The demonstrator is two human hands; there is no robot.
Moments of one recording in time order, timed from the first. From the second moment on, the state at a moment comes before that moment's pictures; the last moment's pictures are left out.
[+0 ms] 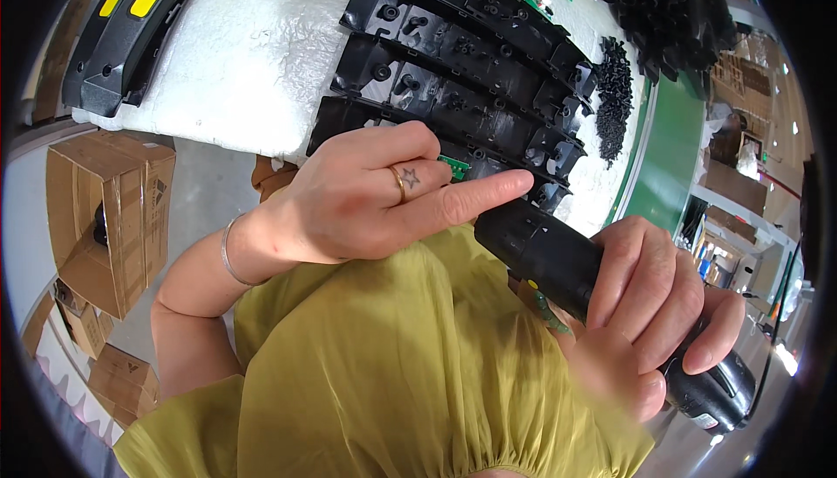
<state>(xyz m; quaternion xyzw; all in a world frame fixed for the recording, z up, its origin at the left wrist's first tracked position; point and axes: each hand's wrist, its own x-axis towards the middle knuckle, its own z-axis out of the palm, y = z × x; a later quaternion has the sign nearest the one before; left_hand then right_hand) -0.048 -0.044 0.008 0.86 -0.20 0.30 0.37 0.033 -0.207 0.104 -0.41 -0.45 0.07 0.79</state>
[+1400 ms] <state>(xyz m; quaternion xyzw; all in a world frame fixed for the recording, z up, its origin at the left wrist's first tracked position) -0.037 -0.039 0.011 0.92 -0.10 0.16 0.35 0.031 -0.202 0.082 -0.42 -0.50 0.10 0.75</state>
